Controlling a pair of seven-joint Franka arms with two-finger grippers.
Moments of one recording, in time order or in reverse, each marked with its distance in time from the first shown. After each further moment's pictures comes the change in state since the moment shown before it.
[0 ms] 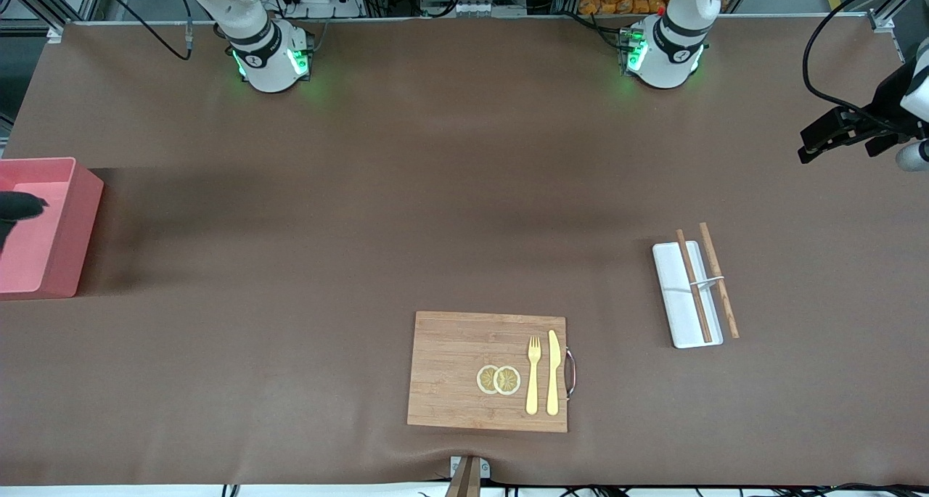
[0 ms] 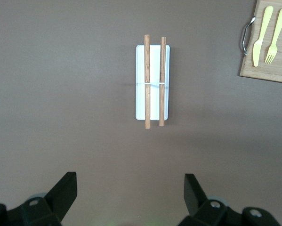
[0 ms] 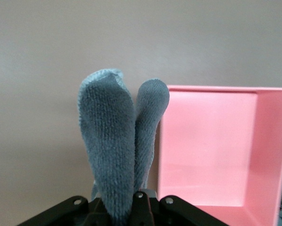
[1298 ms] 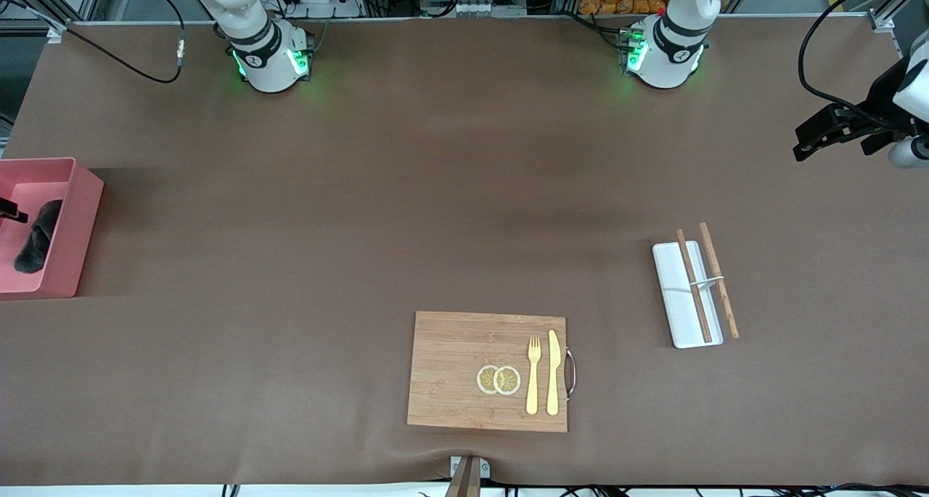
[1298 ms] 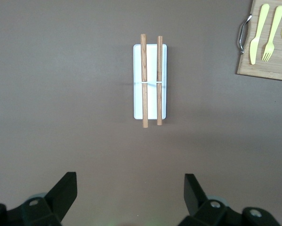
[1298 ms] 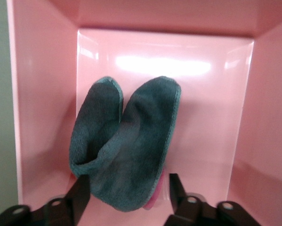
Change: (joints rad) left arm 0.001 -0.003 -0.014 0.000 0.000 -0.004 0.000; right arm -0.226 0.307 0.013 0.006 0.018 0.263 -0.275
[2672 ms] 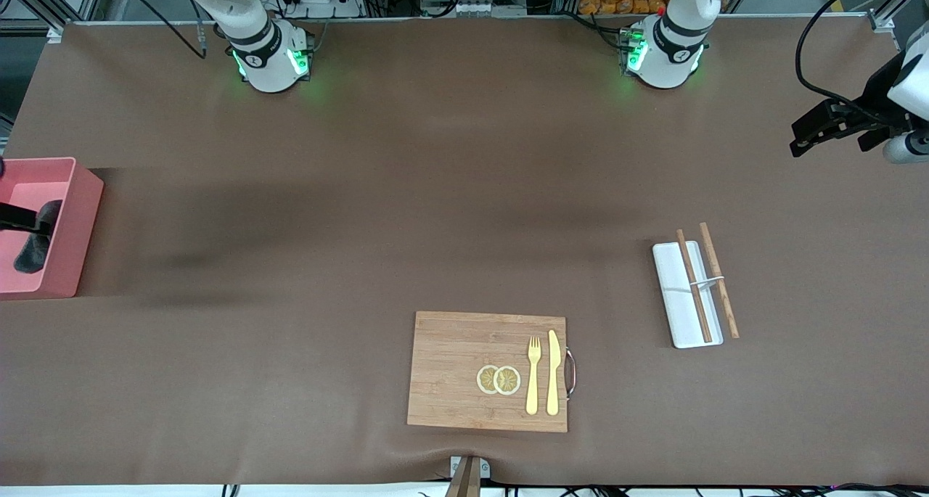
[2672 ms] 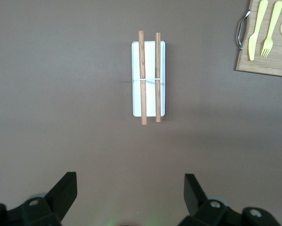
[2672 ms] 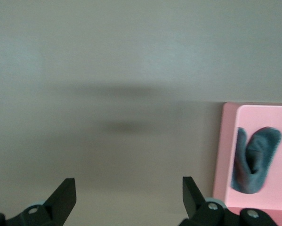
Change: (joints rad) left arm 0.000 -0.007 -0.010 -0.003 0.000 -0.012 0.000; right arm 0.466 -0.337 0.033 0.070 0.006 -0.436 0.583
